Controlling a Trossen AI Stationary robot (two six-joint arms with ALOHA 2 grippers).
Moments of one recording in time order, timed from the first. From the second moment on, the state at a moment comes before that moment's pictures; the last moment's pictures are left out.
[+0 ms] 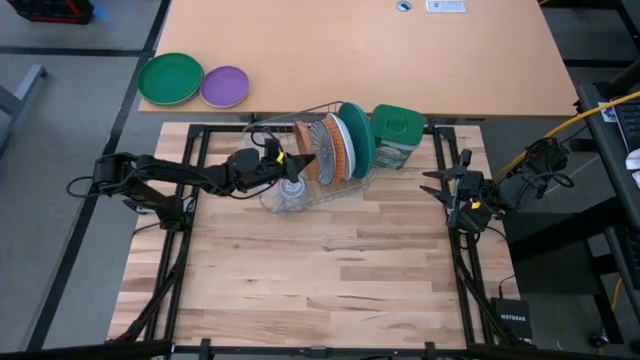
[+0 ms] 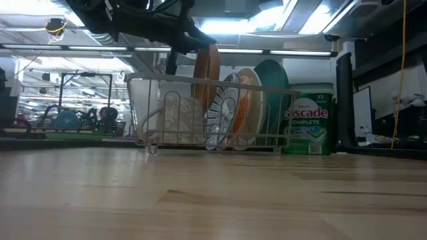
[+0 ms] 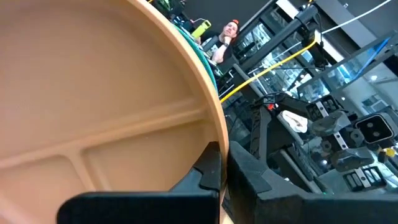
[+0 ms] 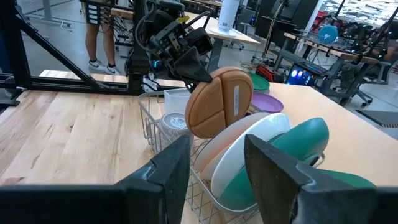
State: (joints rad) left arm 0.18 1.41 0.73 0.67 -0.27 -0.82; right arm 0.69 0.45 0.79 -0.60 0.93 0.03
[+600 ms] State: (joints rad) left arm 0.17 1.49 0.73 0.77 -0.27 -0.83; right arm 0.69 0.45 0.79 -0.60 0.93 0.03
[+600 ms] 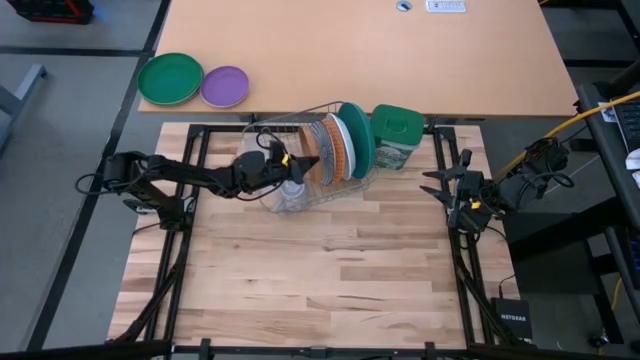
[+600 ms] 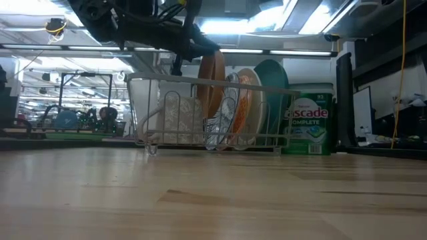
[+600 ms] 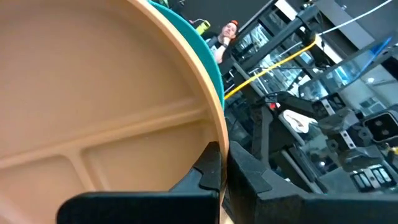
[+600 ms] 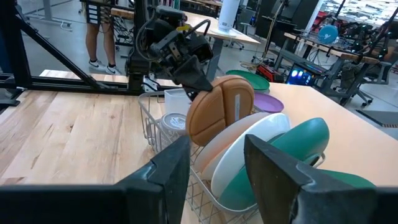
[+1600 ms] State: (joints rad) left arm 0.20 1.49 0.73 0.55 -0.27 -0.88; right arm 0.69 0.45 0.79 -0.60 0.93 0.03
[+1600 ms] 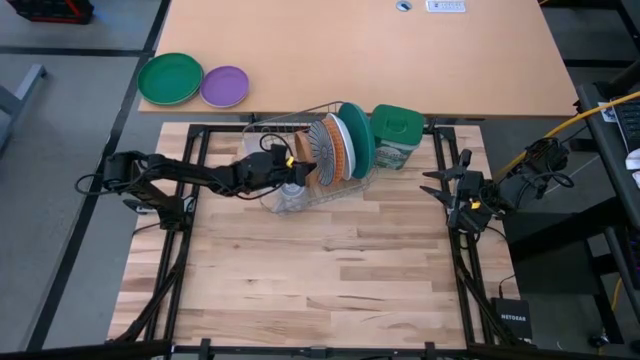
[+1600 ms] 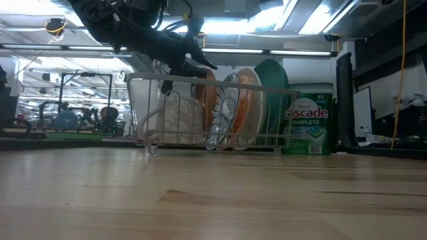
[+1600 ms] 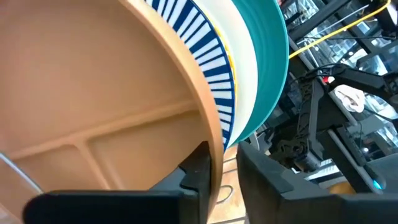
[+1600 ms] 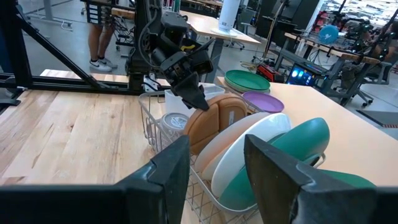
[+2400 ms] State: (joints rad) left arm 0.24 1.49 0.74 0.46 -0.19 -0.78; right arm 0.69 0.45 0.79 -0.60 0.93 0.05
